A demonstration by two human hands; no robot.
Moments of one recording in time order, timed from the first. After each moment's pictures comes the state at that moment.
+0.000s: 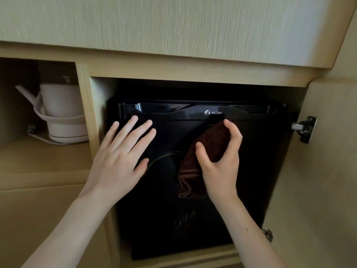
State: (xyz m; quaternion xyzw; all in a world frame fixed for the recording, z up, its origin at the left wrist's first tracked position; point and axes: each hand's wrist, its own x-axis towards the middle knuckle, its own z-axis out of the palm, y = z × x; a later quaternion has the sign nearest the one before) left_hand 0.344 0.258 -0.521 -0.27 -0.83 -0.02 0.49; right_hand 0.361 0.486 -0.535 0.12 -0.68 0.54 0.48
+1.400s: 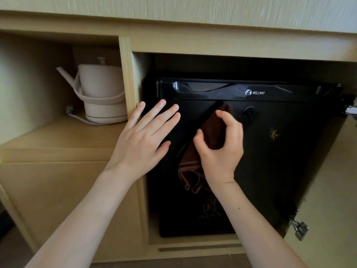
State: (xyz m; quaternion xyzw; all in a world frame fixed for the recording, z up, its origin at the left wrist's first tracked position) left_hand 0.335 0.225 -0.529 -0.29 -0.81 0.01 0.51; right_hand 0.337 0.415 -0.556 0.12 -0.67 0.45 0.57
